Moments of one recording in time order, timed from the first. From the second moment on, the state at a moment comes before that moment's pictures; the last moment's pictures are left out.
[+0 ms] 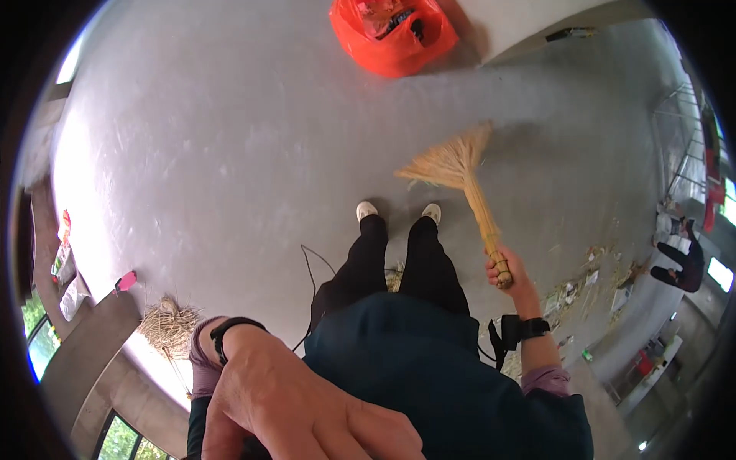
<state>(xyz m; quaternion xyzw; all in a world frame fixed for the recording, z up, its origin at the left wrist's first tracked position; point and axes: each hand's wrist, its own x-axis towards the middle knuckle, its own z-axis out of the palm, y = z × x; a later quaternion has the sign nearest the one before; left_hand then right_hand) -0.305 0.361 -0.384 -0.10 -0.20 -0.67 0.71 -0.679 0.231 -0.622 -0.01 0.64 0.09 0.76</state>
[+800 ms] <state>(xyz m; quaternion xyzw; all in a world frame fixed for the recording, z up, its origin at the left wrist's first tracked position) -0.408 0.258 -0.342 -0.12 -0.28 -0.63 0.72 -0.712 0.199 -0.668 -0.06 0.56 0.07 0.82</state>
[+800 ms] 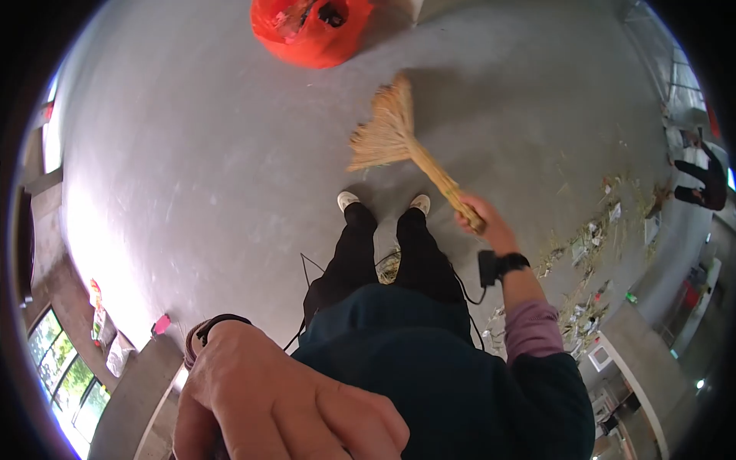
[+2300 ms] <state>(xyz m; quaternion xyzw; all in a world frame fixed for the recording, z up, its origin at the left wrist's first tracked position) -0.292 0.290 -0.662 0.74 -0.04 -0.65 0.16 -0.564 -0.015 -0.710 0.00 0.38 0.02 0.92</state>
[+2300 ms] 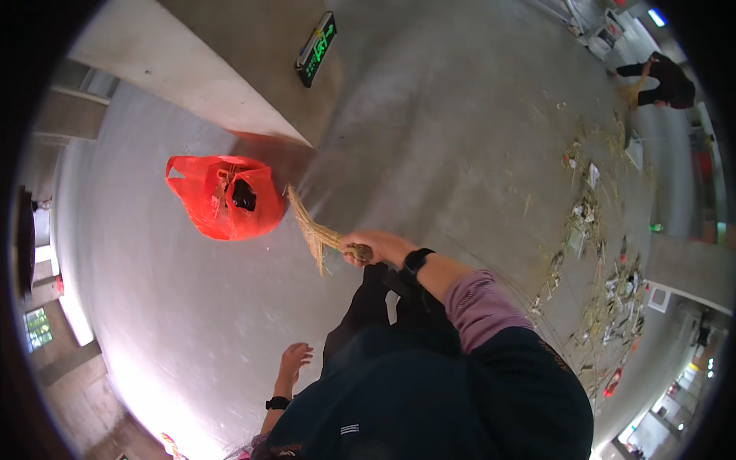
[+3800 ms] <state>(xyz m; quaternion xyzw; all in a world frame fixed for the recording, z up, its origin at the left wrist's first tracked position) -0.428 0.083 -0.653 0.67 -0.48 -0.57 -0.06 -1.076 -0.022 -0.600 0.10 0.59 -0.40 0.69</state>
